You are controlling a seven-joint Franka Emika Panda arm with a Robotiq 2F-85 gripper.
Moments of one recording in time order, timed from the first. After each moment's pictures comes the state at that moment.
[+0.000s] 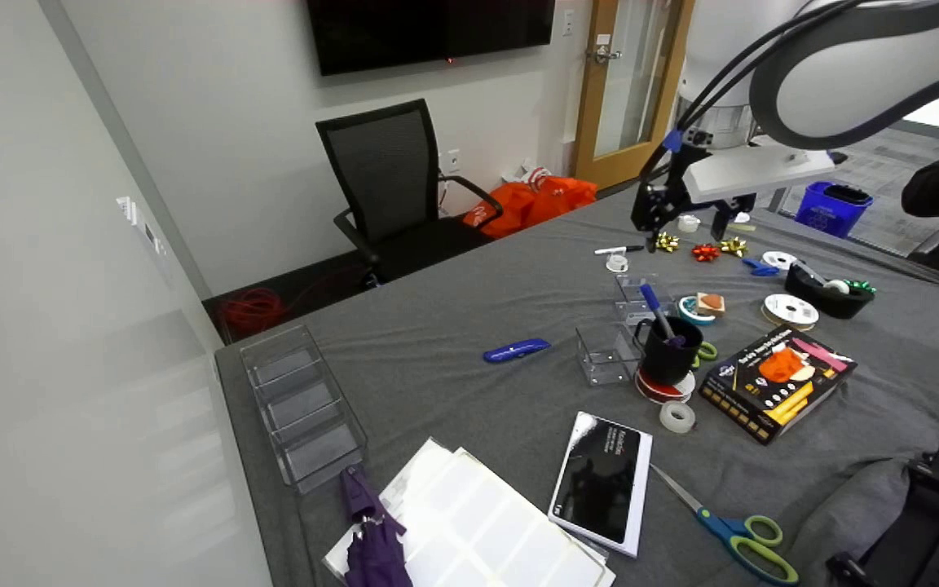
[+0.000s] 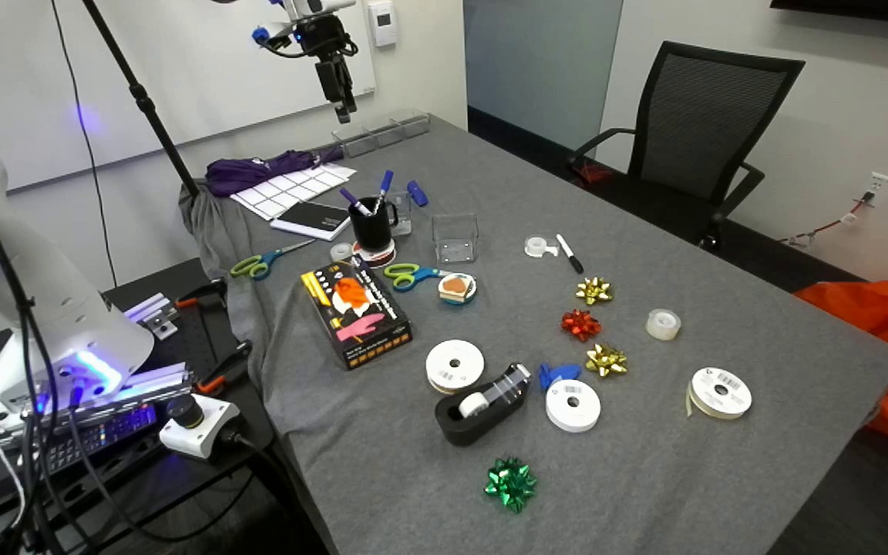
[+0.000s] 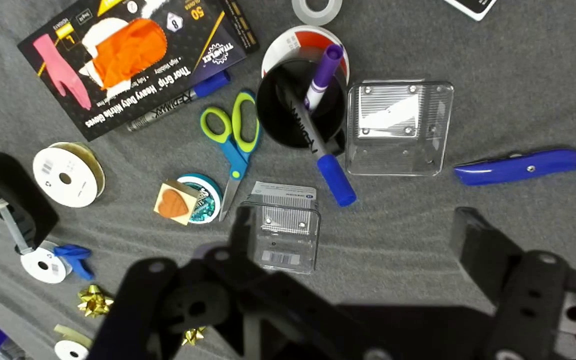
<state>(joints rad) 0.04 0.04 0.17 -2.07 -0.25 2.12 0.84</state>
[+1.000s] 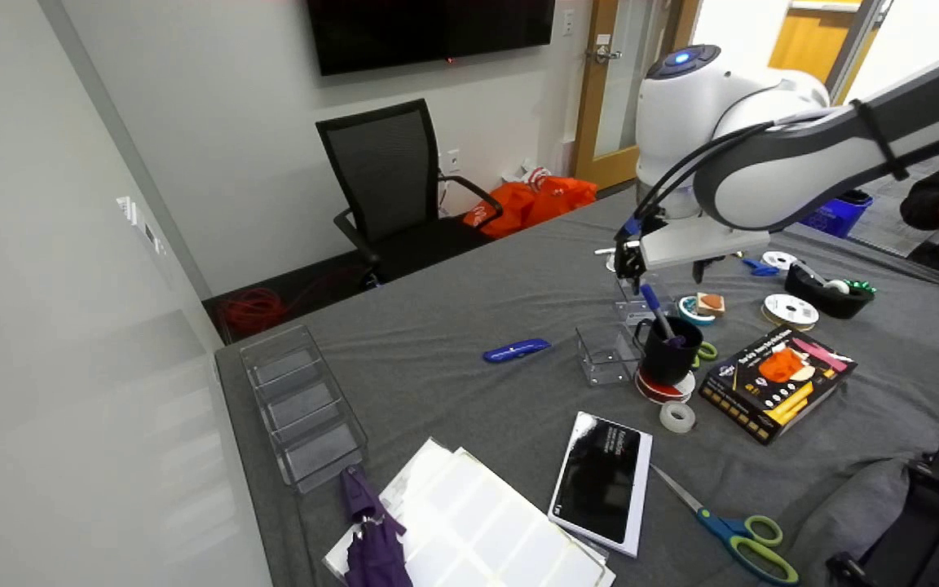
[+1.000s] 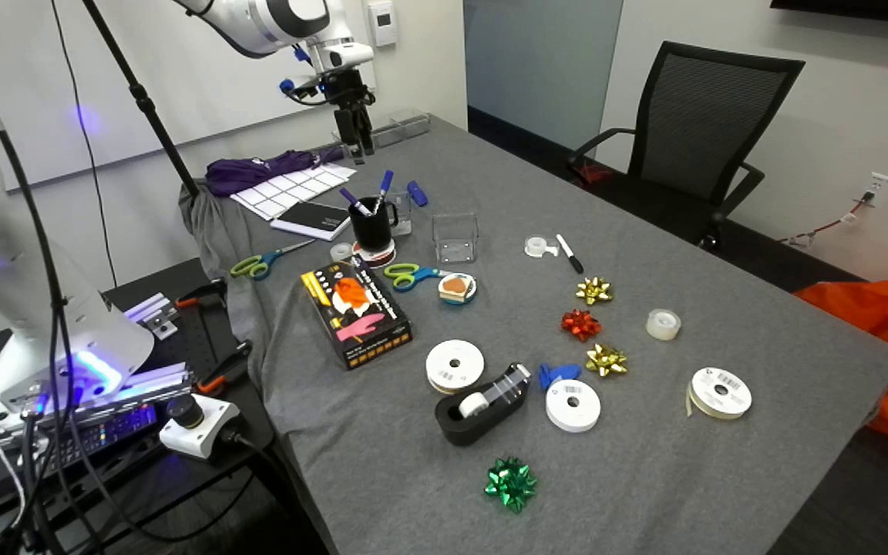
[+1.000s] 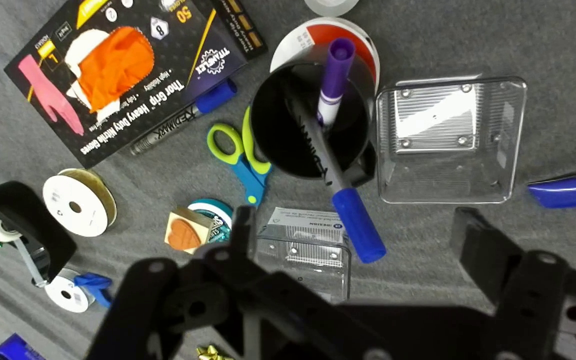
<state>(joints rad) 0.12 0.23 0.09 -2.04 -0.38 2.17 1.03</state>
